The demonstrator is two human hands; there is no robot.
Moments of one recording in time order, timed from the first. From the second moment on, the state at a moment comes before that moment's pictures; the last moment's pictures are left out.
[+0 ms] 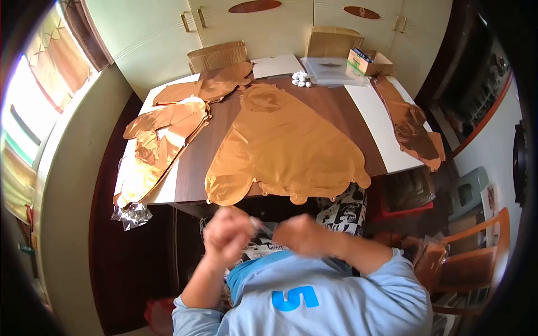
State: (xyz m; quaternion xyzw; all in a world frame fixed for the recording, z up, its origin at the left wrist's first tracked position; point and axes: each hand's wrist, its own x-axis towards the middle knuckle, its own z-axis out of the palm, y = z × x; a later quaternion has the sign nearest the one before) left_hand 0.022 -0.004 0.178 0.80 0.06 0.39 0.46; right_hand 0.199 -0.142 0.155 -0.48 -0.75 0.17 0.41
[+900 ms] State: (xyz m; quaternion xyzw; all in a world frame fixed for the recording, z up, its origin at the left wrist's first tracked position) left_hand 0.025 -0.001 0.214 0.93 0.02 0.25 0.28; right_hand 0.244 -0.126 0.195 -0.61 -0.55 0.19 0.54
